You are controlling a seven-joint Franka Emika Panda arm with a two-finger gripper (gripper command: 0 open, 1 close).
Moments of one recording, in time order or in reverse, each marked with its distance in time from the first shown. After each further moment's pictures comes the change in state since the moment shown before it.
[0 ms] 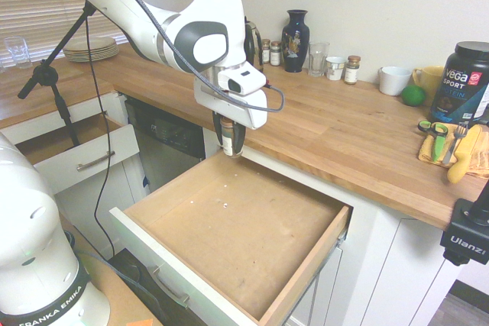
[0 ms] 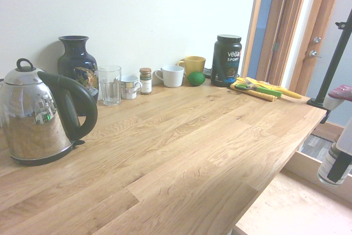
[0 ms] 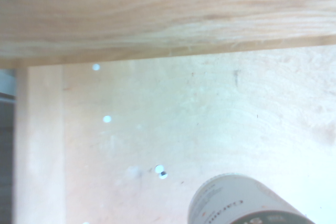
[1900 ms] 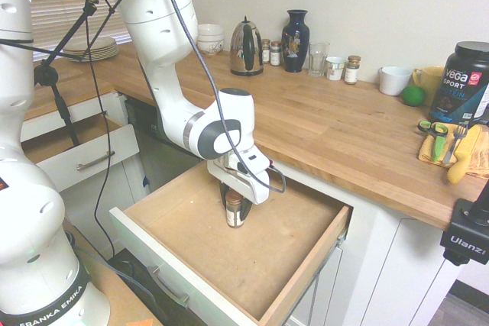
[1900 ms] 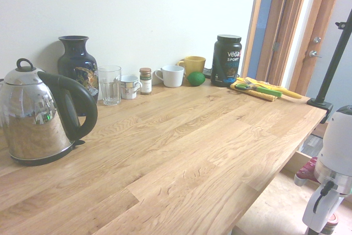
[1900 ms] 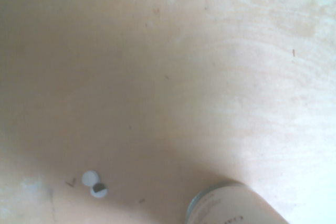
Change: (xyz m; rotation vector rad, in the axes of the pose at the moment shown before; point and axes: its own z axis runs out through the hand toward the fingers) arm 0.003 0.010 0.180 -0.124 -0.045 0.053
